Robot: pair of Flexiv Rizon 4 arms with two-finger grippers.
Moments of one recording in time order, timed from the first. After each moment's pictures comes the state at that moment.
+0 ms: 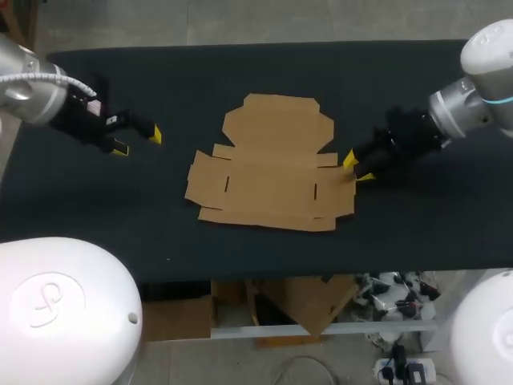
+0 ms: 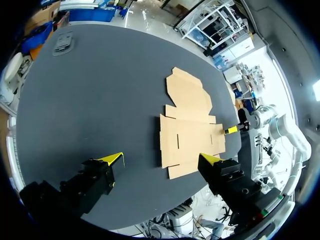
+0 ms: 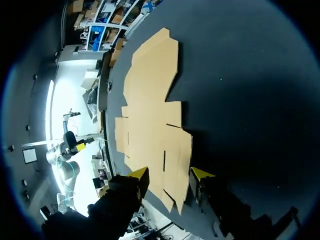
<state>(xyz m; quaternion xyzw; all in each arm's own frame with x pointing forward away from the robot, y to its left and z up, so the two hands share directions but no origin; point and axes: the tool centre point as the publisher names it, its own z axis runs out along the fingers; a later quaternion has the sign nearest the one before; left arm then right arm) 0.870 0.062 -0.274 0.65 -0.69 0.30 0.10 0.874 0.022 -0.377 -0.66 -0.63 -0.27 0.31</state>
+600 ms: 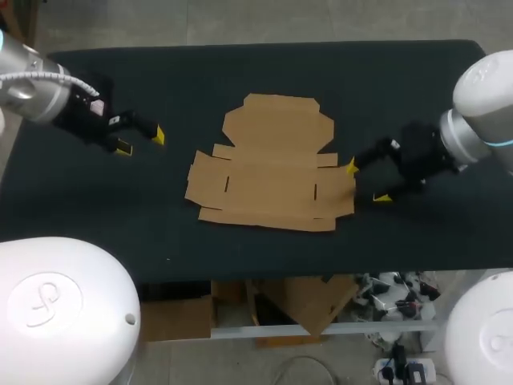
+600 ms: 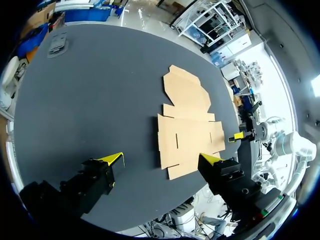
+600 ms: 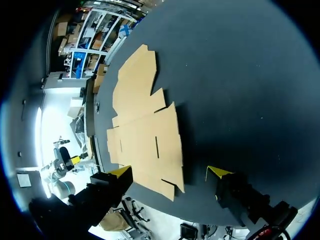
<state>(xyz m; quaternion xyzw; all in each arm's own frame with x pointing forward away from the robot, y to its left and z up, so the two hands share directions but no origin) 0.874 0.057 -0.277 0.64 -0.70 0.30 0.10 0.828 0.014 -0.364 -0.75 -0.56 -0.27 0.23</state>
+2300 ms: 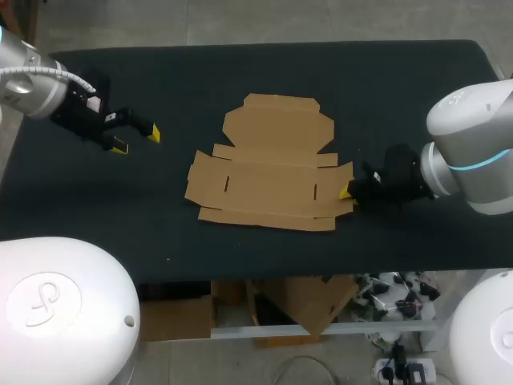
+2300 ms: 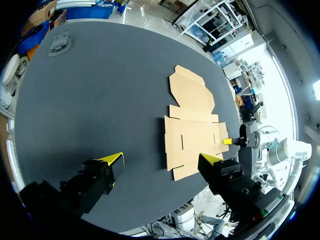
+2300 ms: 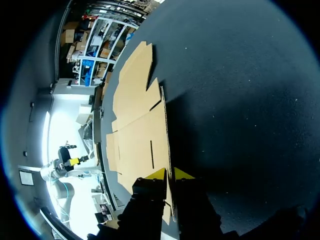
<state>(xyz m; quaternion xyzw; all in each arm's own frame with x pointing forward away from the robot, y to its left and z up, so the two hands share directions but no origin) 0.884 0.069 -0.284 0.64 -0.70 0.29 0.11 0.832 0.047 -0.410 -0.74 -0.54 -0.33 0.23</state>
